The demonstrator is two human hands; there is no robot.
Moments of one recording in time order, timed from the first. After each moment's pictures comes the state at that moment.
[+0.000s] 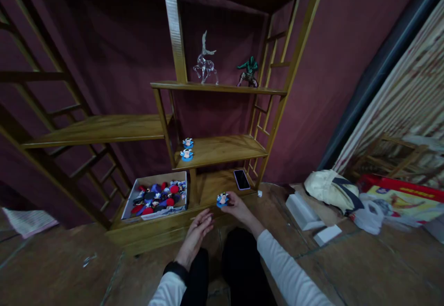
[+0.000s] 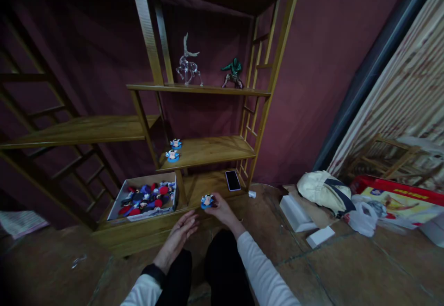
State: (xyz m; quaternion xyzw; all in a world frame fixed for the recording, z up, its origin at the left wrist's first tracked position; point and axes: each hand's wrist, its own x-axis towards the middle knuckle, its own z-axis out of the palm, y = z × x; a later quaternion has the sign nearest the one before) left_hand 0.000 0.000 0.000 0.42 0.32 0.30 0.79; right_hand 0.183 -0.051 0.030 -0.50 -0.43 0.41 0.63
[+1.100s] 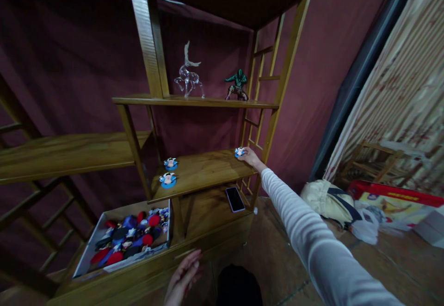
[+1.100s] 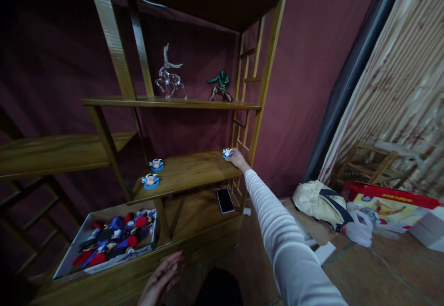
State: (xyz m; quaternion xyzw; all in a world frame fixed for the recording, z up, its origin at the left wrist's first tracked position) left_hand -0.001 0.000 0.020 0.47 0.37 0.27 0.76; right_hand 0.419 0.093 0.181 -0.63 -0.38 0.19 0.65
